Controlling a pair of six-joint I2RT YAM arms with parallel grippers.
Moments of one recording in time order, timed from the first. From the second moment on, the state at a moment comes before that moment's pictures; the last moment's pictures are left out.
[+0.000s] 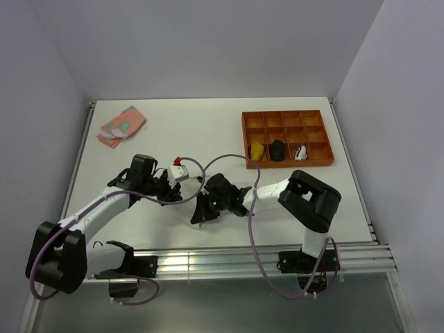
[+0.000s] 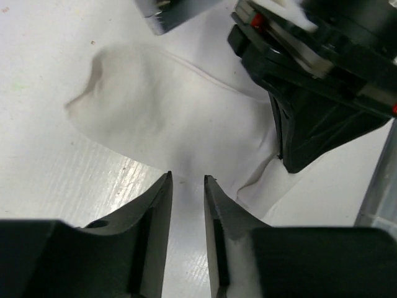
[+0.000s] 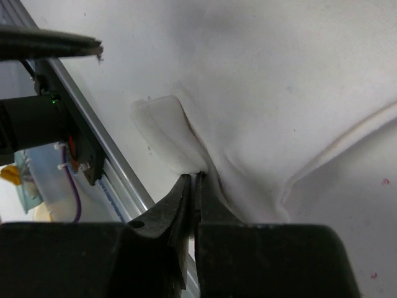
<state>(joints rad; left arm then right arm) -0.35 1.21 0.63 -0.33 0.65 0.56 0.98 1.79 0.77 0.29 -0.35 0.79</state>
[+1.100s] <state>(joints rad) -0.63 0.94 0.31 -0.08 0.50 0.79 0.82 1.94 0.92 0.14 -0.68 0.78</state>
